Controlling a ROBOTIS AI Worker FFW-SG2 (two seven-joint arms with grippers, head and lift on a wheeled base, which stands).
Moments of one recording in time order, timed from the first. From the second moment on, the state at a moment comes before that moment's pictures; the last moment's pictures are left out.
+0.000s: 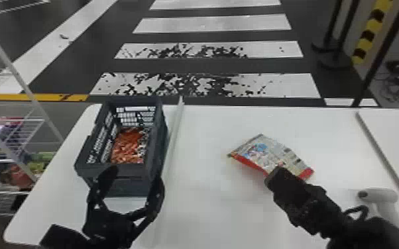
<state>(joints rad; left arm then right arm) 0.61 0.10 0.04 -1.89 0.13 -0.39 -0.20 0.17 -0.16 0.42 -1.98 0.81 0.85 0.54</state>
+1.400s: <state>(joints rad) 0.61 0.10 0.04 -1.89 0.13 -0.39 -0.20 0.10 -0.08 -0.02 -1.90 -0.27 0.60 0.58</state>
